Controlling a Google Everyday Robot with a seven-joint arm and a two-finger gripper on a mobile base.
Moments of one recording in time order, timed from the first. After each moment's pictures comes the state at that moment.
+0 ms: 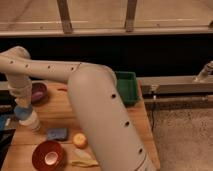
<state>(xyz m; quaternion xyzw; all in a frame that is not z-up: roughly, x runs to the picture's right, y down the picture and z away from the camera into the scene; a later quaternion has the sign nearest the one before) -0.401 0.077 0.717 -0.40 -0.10 0.02 0.91</state>
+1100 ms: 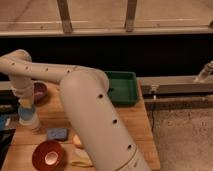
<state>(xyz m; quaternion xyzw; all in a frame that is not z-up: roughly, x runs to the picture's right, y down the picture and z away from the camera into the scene) -0.401 0.087 0.751 -0.42 -0.07 0.02 0.91</state>
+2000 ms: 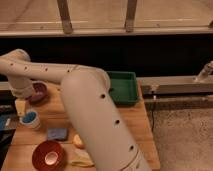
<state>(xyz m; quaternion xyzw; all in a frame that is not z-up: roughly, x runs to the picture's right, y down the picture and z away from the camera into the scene) -0.400 0.083 0.745 -0.40 -0.07 0.02 0.91</state>
